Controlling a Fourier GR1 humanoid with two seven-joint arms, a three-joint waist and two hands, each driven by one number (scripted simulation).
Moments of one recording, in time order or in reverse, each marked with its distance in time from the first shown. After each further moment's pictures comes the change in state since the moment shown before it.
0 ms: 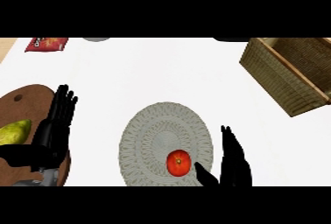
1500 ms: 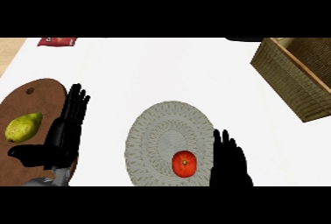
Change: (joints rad) left arm -0.021 -0.058 -0.035 0.000 -0.031 -0.014 -0.001; right arm -0.085 0.067 0.185 -0.331 0.229 0.561 0.447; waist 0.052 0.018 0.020
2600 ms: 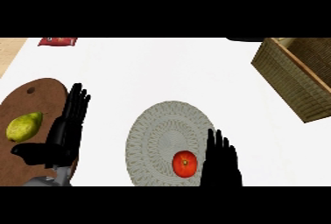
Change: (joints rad) left arm -0.005 -0.018 0.016 0.013 -0.025 -0.019 0.005; right arm -0.030 0.014 -0.013 0.139 -0.021 -0.043 0.004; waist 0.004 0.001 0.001
